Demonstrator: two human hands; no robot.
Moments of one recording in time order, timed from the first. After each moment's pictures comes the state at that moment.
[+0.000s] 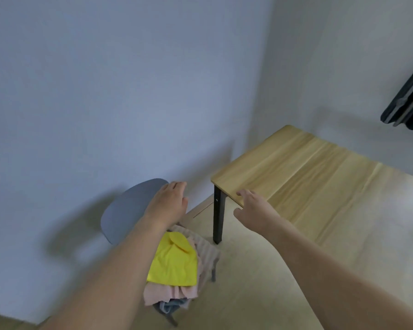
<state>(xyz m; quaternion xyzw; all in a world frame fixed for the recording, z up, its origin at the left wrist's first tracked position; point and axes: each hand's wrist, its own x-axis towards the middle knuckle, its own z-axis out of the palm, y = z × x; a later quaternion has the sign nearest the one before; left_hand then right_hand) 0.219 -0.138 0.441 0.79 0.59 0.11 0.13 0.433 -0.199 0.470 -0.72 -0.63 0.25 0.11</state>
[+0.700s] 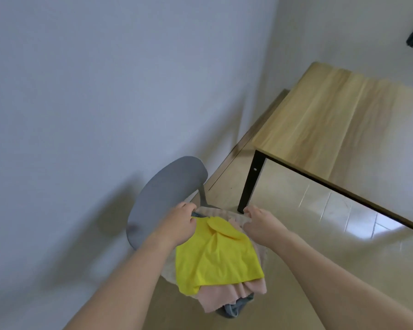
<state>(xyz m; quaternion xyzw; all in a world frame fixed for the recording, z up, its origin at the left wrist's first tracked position) 0.035 0.021 0.223 0.80 0.51 -0.02 0.30 0.239 -0.066 0.254 -0.79 -0.49 0.38 0.04</state>
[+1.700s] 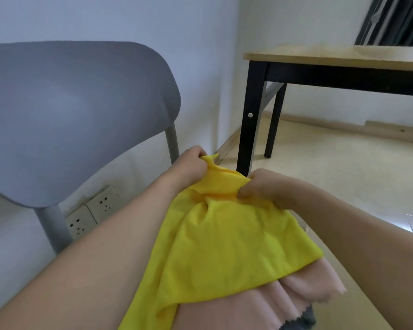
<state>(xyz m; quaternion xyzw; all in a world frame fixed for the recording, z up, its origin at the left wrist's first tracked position) 0.132 0.078 -0.070 0.79 0.44 0.22 0.36 0.264 -0.039 -0.064 -0.83 -0.43 0.31 0.17</state>
